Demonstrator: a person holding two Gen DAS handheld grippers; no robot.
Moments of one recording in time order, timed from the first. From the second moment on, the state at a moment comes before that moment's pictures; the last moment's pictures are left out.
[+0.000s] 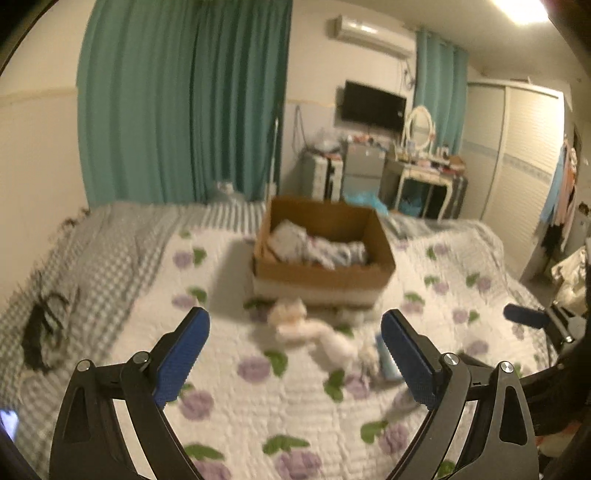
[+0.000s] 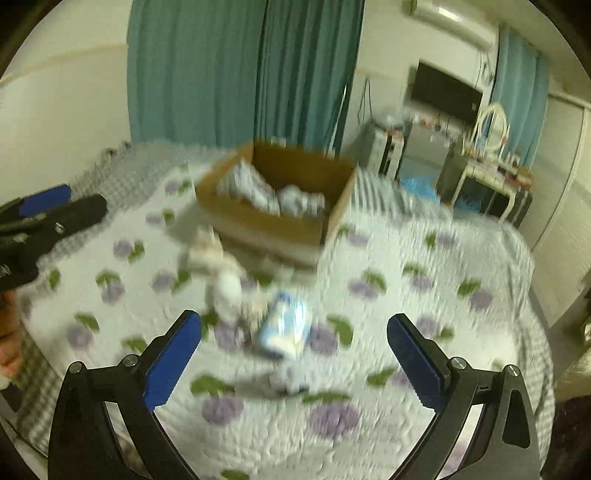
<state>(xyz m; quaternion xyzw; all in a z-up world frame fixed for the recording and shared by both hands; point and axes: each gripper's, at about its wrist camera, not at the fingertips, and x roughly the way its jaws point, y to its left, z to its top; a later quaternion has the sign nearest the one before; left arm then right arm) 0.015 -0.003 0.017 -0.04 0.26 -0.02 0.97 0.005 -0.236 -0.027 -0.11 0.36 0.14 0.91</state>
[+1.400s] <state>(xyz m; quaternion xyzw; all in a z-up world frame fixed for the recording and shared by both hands) 0.139 -0.069 -0.134 -0.03 0.41 -0.07 0.91 0.103 -0.282 -0.083 -0.04 0.39 0.14 0.91</state>
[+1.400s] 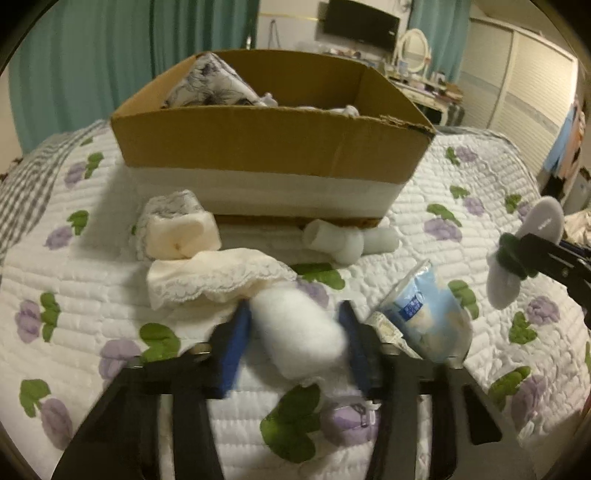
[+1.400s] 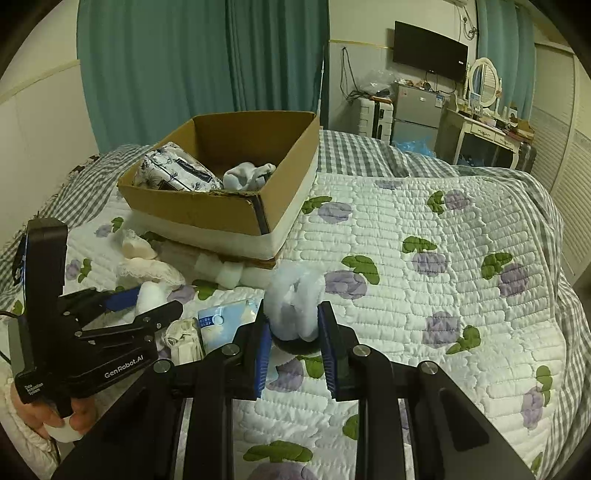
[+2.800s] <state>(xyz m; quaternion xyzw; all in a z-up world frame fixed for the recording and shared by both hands) 0.232 -0.017 0.039 0.04 0.28 -0.10 0.95 0.248 -0.179 0.025 -0.04 0.31 0.17 0.93</state>
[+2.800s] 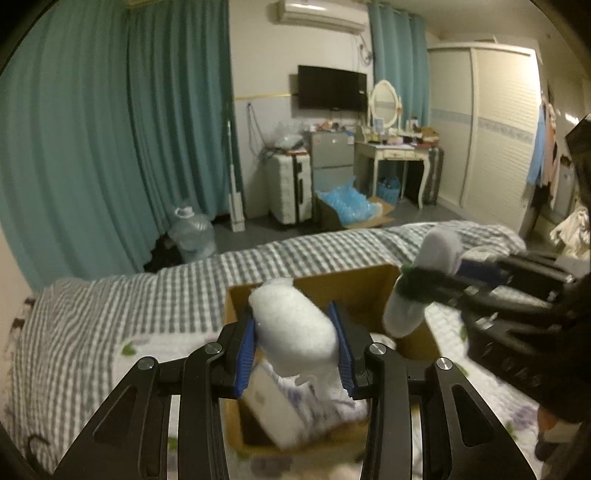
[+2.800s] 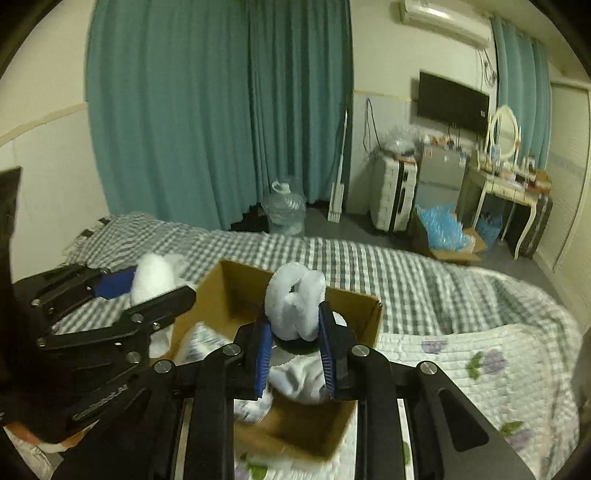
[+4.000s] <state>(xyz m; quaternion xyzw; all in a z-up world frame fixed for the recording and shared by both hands) 0.152 0.022 0.133 0.00 0.18 -0.04 0.98 0.125 -0.213 0.166 -0.05 0.19 0.10 0.98</state>
